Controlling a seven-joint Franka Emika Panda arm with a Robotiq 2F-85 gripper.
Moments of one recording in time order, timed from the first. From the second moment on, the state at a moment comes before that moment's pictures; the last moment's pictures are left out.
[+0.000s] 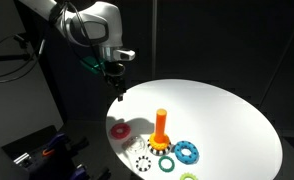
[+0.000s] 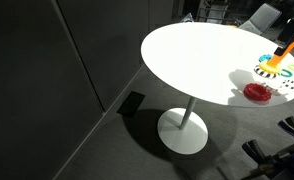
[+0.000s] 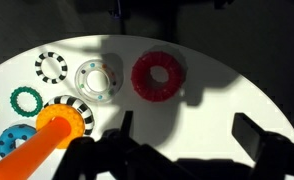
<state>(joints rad) -0.06 -0.18 -0.01 -2.51 -0.04 2.26 0.06</state>
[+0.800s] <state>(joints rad) -0.06 -0.02 -0.02 -2.52 -0.04 2.37 0.09</state>
